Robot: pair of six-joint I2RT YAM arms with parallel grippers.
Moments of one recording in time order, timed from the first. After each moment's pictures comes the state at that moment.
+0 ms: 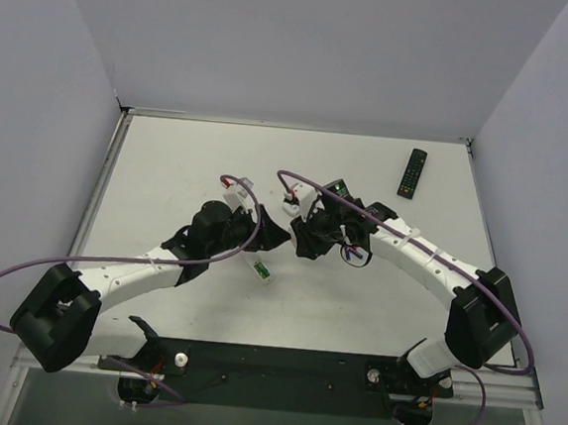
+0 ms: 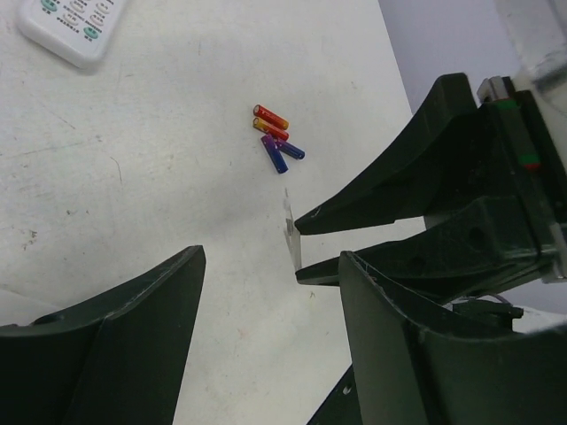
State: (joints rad) left arm -0.67 1.26 0.60 0.34 0.19 -0.82; right arm 0.68 1.51 1.10 -0.55 -0.30 -0.16
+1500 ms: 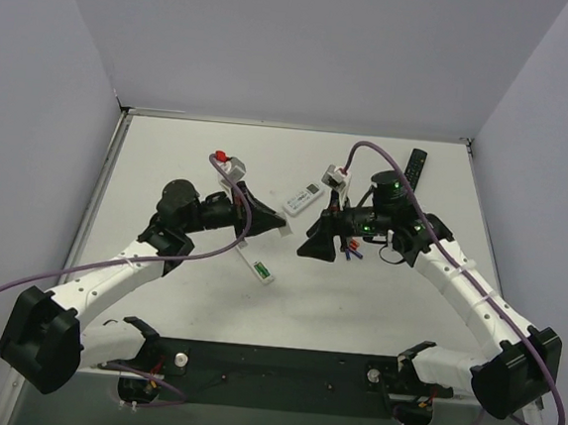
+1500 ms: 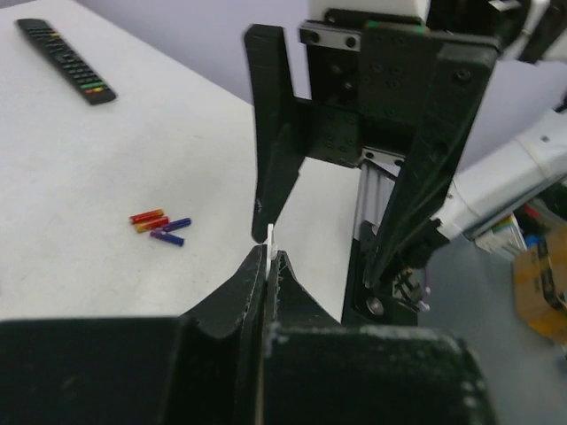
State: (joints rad) left arm -0.53 1.16 0.69 0.54 0.70 -0.55; right arm 0.51 1.22 1.02 -0.42 -0.82 -0.01
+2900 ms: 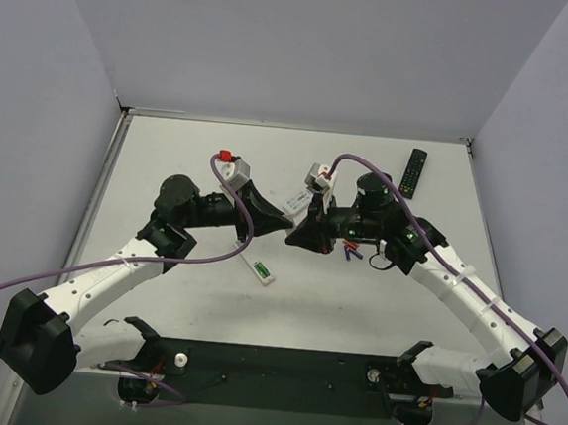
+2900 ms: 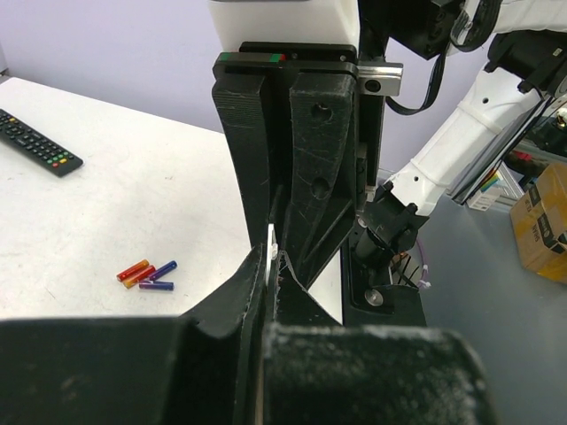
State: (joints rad) left arm -0.58 1.14 0.79 0.55 0.87 -0.43; right arm 0.67 1.20 1.08 -0.34 -0.71 0.01
